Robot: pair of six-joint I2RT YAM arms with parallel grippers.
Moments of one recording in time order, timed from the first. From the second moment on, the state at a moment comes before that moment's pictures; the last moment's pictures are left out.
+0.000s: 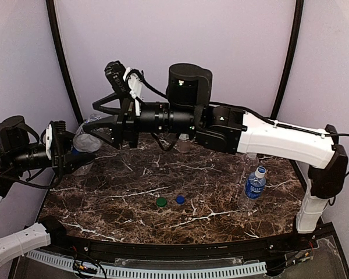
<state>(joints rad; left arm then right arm) -0.47 0.58 0.90 -0.54 0.66 0.51 1.27 1.82 1.86 0.06 -0.36 -0.08</state>
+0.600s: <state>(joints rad) -0.47 0.57 0.90 -0.55 0.67 0.48 1.28 1.87 1.90 0.03 -0.33 -0.09</state>
